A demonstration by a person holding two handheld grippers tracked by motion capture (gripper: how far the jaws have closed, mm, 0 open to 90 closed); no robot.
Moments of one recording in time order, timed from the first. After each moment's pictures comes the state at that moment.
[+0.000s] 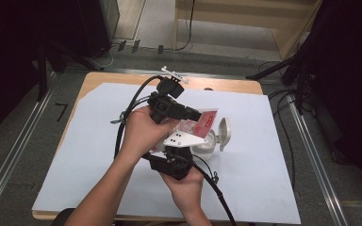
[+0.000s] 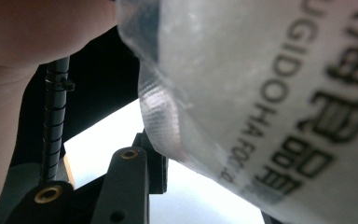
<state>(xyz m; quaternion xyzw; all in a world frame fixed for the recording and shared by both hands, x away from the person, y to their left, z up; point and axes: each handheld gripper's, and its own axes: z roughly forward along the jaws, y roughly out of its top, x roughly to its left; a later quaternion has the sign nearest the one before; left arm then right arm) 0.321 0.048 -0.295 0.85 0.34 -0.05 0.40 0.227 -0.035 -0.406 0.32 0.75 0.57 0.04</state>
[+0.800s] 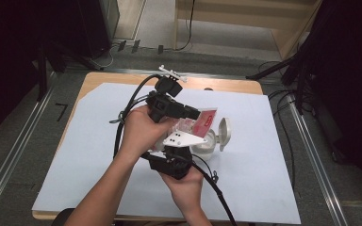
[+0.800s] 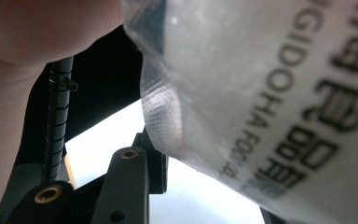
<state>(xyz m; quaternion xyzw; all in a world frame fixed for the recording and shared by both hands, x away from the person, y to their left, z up) 0.322 0.052 -0.294 0.84 0.34 -0.04 0.41 0.227 -0.034 -0.405 0.32 0.75 0.57 0.04</state>
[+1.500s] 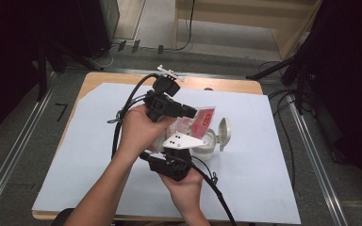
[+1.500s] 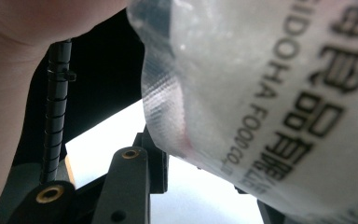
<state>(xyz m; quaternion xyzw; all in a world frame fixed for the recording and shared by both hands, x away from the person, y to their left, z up) 0.323 0.056 -0.294 0.84 0.35 -0.03 0.40 0.225 -0.033 -0.410 0.32 0.75 0.58 0.04</state>
